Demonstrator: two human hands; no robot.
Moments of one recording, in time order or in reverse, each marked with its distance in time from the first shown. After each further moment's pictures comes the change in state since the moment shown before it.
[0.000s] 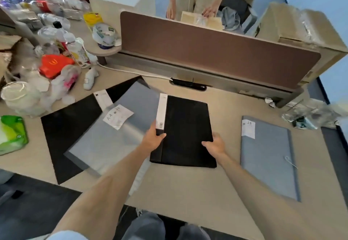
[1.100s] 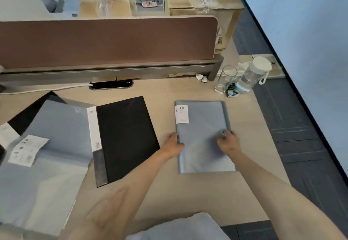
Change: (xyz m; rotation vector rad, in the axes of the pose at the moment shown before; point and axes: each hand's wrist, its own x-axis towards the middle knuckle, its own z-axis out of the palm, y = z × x) left_hand 0.013 0.117 0.299 0.252 -0.521 0.017; right_hand 0.079 0.193 -0.241 -0.237 0.261 0.184
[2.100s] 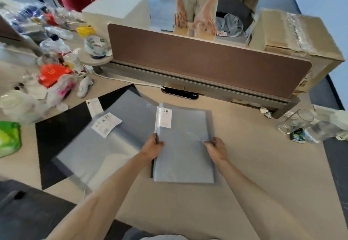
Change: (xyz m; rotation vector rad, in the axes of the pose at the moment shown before) left_hand -0.117 -0.132 -0.179 -0.553 0.482 -0.062; right_hand -0.095 -0.195 0.121 0.351 -0.217 -0.207
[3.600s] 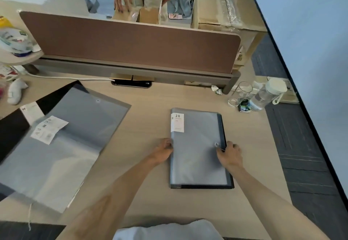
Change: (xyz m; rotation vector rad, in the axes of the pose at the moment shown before) left_hand -0.018 -0.002 0.193 0.191 -0.311 0.022; right_hand 0.007 0.136 -0.179 -0.579 0.178 0.095
